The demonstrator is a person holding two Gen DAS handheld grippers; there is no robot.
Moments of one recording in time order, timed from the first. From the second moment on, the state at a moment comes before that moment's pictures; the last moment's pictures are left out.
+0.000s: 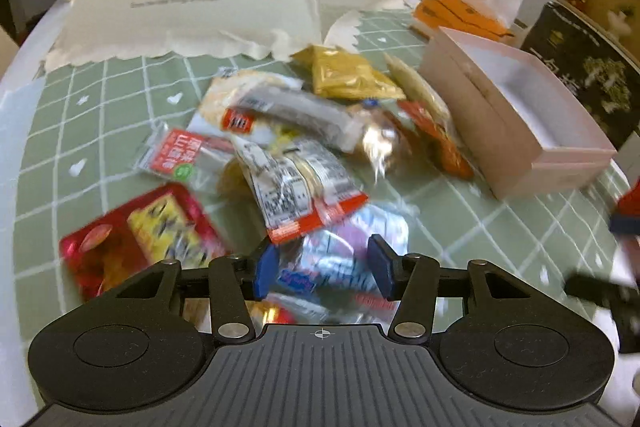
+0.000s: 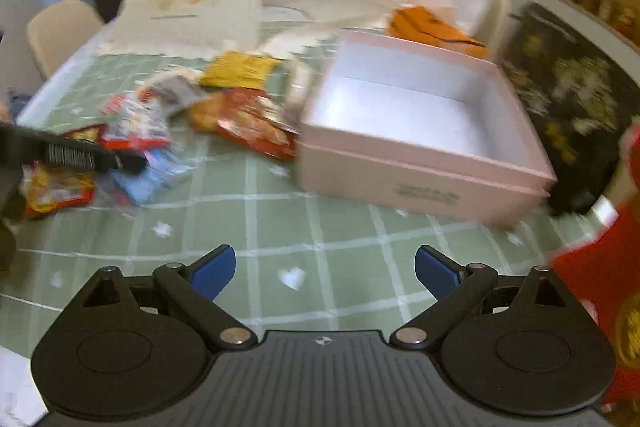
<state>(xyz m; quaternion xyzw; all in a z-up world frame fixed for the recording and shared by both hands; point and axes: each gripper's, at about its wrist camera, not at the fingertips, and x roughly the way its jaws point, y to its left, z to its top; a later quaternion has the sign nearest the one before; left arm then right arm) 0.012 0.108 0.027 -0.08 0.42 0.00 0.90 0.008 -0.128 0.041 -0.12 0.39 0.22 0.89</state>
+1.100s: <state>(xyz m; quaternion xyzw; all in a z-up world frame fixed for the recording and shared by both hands) 0.042 0.139 0.035 -0.27 0.42 0.13 0.86 0.001 -0.111 0.032 -0.12 0.41 0.23 0.87</state>
